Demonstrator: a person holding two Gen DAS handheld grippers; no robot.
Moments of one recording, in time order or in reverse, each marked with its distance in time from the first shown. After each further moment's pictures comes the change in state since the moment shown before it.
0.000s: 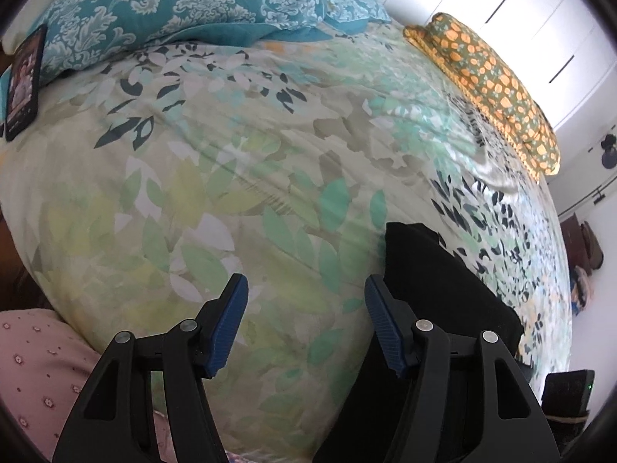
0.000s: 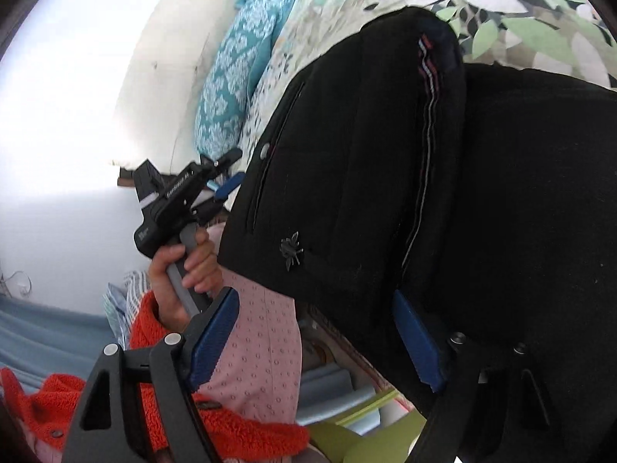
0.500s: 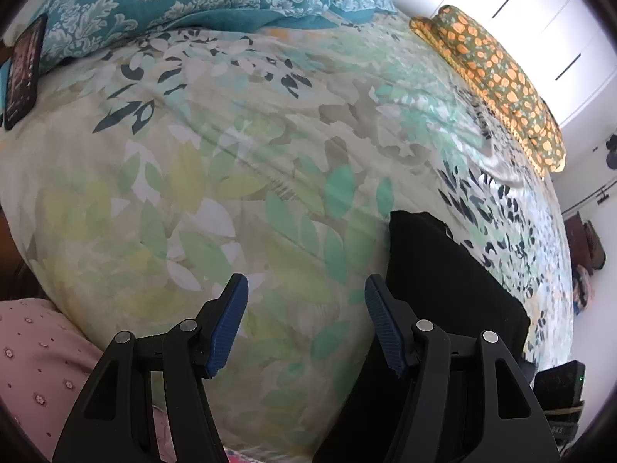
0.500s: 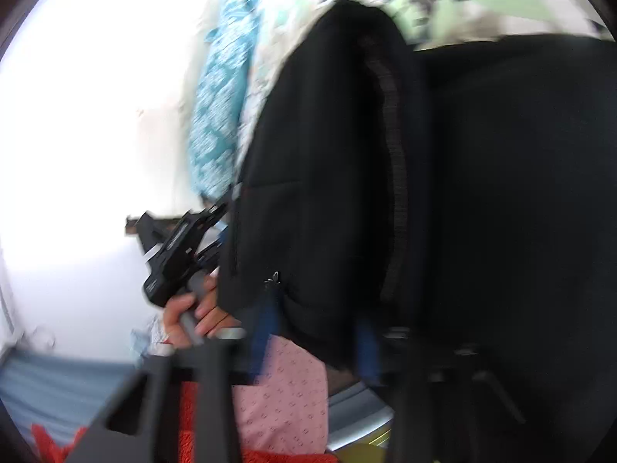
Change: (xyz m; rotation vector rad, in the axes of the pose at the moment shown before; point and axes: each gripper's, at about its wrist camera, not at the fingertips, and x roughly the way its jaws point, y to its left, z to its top) left arm 0.008 0.000 -0.004 -0.012 0.040 0.014; right arm -0.001 -0.025 -0.016 0.164 -0.147 0.024
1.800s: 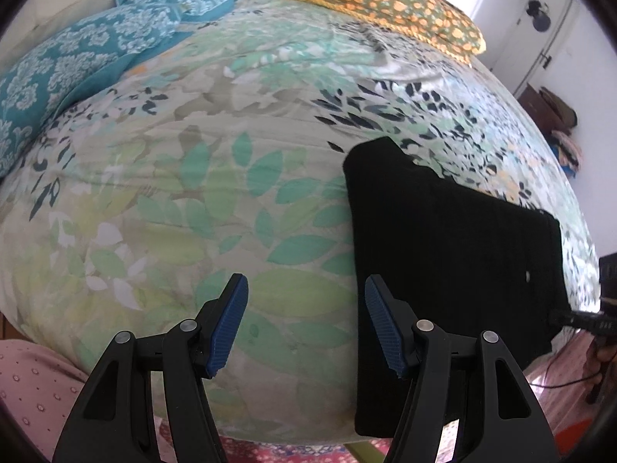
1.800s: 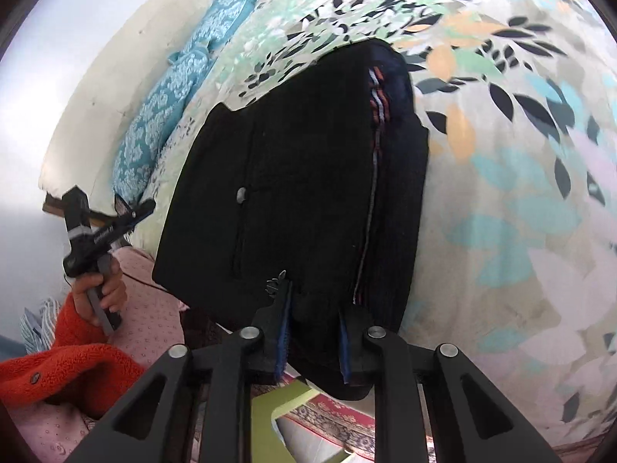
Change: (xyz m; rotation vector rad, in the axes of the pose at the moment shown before) left arm -0.016 -0.101 -0.066 0.501 0.037 -0.056; right arm -0.167 -0.043 -0.051 -0.150 -0.217 -0.358
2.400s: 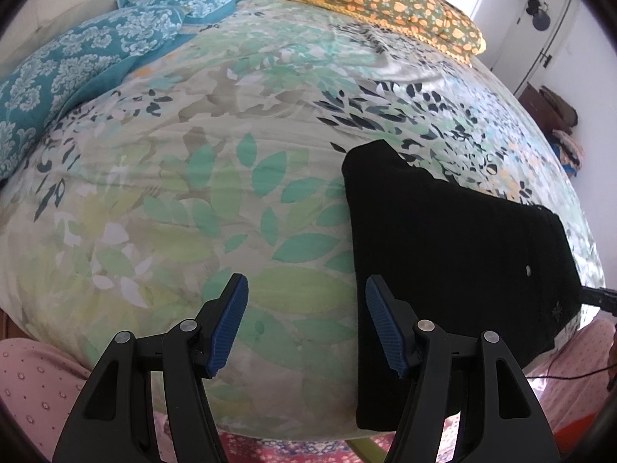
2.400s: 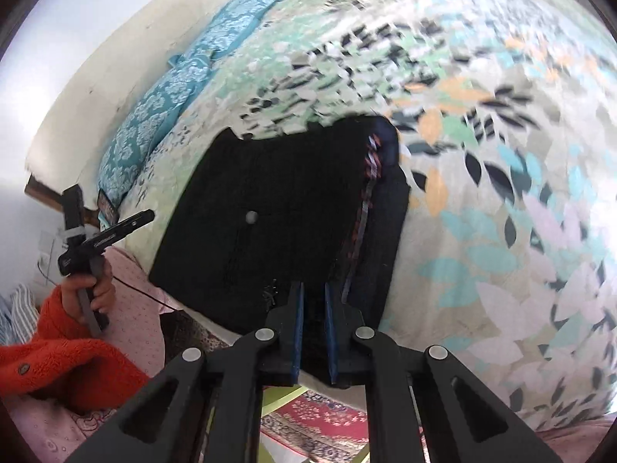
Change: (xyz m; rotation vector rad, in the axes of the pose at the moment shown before) left arm -0.008 0.009 0.000 -0.028 -0.012 -0.001; right arm -0.046 0.058 0.008 -0.203 -0.050 -0.183
